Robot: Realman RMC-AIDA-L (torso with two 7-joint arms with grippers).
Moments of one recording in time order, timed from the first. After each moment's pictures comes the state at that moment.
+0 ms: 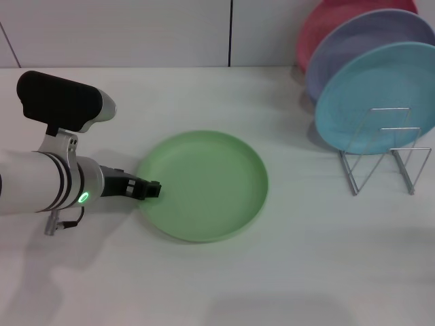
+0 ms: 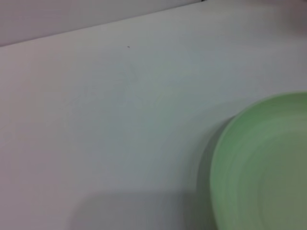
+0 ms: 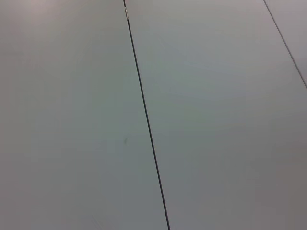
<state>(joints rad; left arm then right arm) -0.38 -2.07 -1.37 -1.26 2.72 -0.81 0.09 0.24 2.09 -0.77 0.20 -0.39 -1.92 0.31</state>
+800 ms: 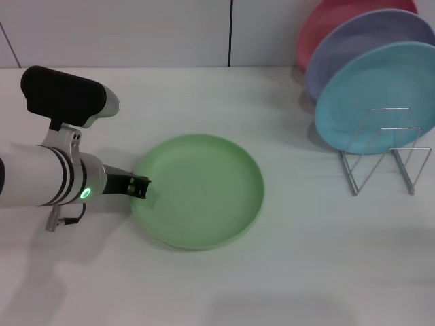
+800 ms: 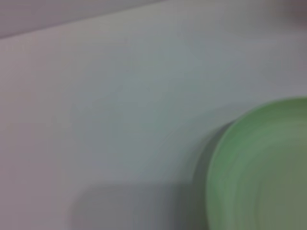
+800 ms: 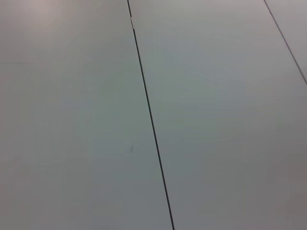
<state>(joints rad) -0.41 -2.07 -1.37 -1.26 2.72 -0.86 0.09 0.24 2.08 -0.77 0.20 -0.40 -1.95 0.31</state>
